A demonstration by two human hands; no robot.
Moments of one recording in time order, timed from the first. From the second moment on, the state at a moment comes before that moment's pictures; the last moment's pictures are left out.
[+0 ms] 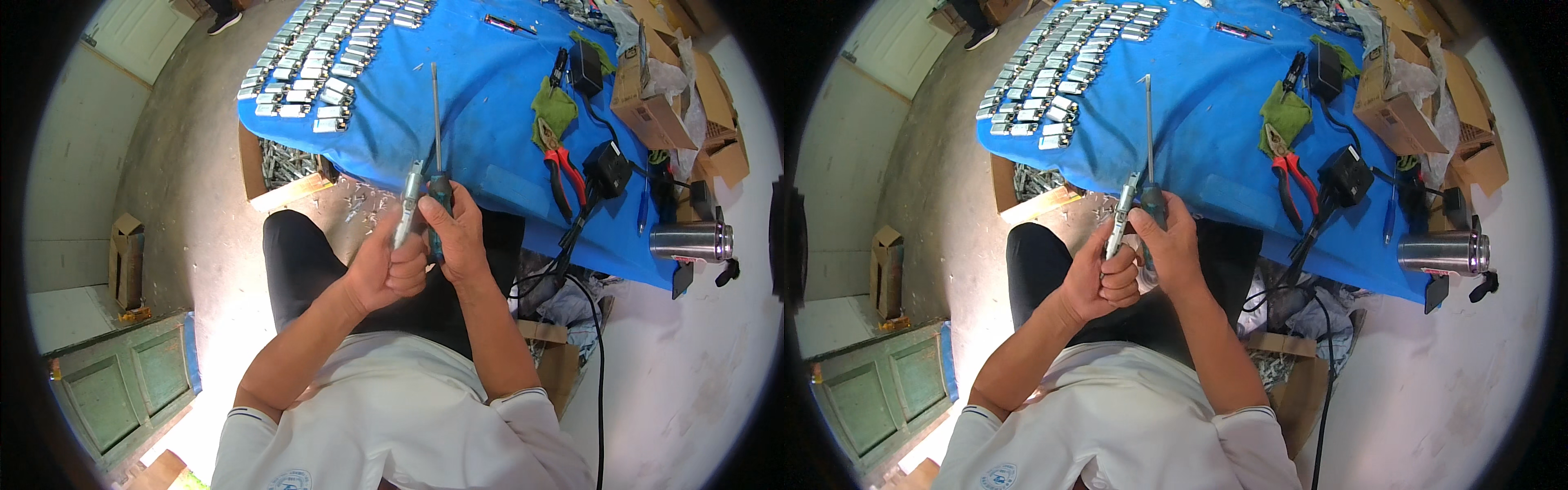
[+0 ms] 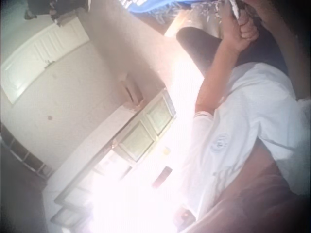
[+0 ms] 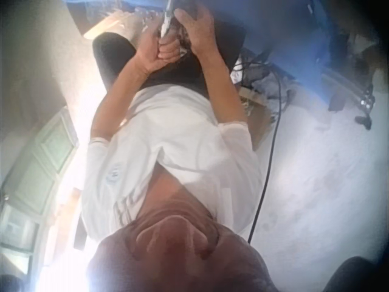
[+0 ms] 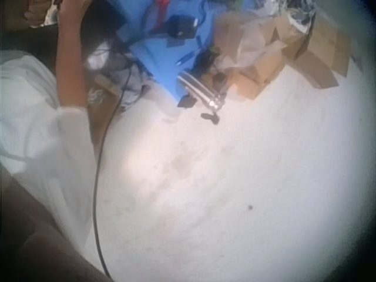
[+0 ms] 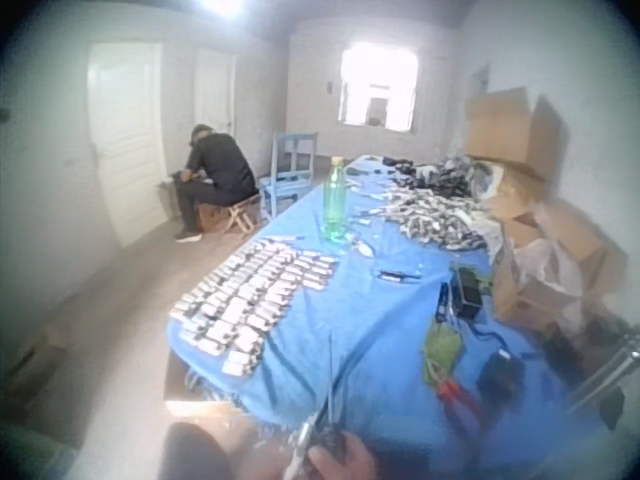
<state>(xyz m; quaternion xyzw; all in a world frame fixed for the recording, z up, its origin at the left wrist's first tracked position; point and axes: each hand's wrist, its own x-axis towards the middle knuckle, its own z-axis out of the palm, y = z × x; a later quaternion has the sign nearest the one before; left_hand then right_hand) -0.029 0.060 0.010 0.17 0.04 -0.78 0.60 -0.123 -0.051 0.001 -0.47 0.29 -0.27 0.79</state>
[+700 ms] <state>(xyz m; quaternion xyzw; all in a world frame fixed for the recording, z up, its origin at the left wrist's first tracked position) -0.068 0.133 0.024 0.29 -0.01 -0.74 0.61 -0.171 0.021 0.040 -0.52 0.27 -0.28 0.76</state>
